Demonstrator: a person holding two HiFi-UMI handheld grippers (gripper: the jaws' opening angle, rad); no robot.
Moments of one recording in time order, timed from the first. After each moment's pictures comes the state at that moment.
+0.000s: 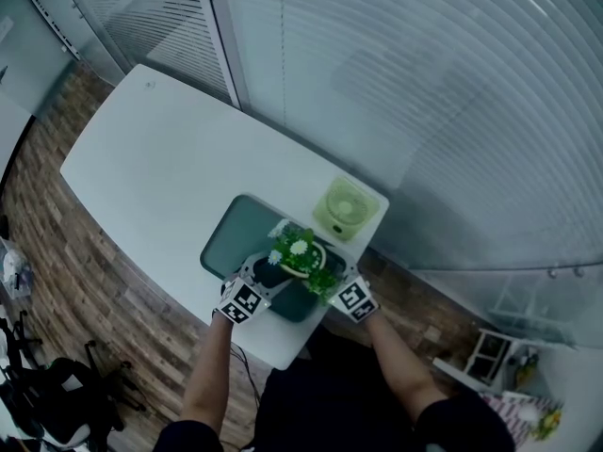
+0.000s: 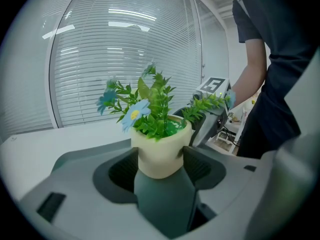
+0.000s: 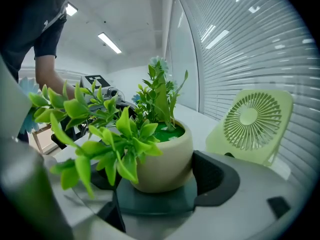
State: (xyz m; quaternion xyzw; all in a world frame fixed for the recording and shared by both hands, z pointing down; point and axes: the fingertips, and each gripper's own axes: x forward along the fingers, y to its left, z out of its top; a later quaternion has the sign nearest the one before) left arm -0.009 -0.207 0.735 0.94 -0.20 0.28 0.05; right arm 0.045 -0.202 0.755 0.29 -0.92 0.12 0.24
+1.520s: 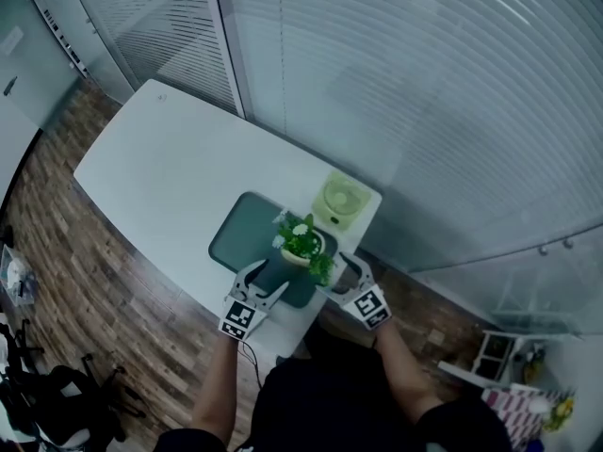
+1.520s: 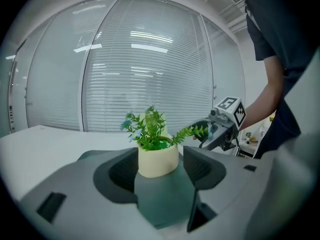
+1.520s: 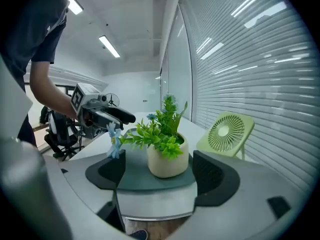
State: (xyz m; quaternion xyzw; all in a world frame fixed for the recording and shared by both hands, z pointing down) left arm -0.039 -0.168 0.680 0.93 -0.32 0.17 0.06; right arm 0.080 -0.159 0.713 0.34 -0.91 0.09 0.21
